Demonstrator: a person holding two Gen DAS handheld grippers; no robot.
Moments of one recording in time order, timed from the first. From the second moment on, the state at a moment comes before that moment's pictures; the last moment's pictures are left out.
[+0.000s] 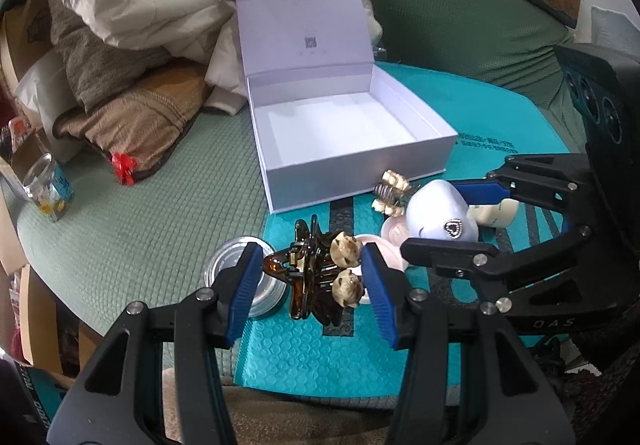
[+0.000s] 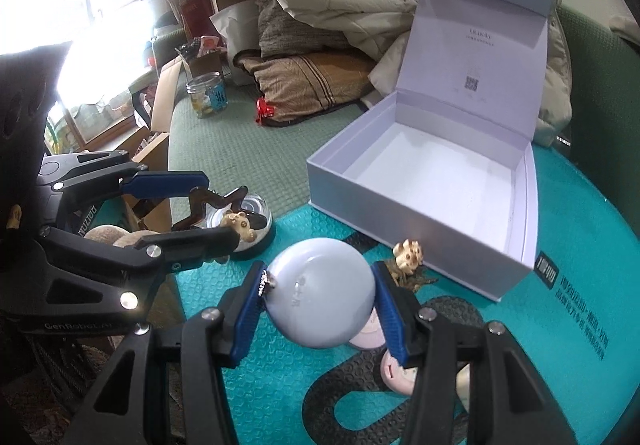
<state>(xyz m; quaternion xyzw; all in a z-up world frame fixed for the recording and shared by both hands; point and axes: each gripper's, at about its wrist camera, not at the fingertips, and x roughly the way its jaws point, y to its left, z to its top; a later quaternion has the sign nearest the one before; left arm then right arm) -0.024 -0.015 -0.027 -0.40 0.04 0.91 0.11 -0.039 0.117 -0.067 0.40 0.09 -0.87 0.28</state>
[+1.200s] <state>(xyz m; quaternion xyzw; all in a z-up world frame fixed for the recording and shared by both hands) -0.086 -0.017 0.009 -0.41 0.07 0.91 0.10 -0.098 0.129 -0.018 0.37 0.13 -0.87 0.28</state>
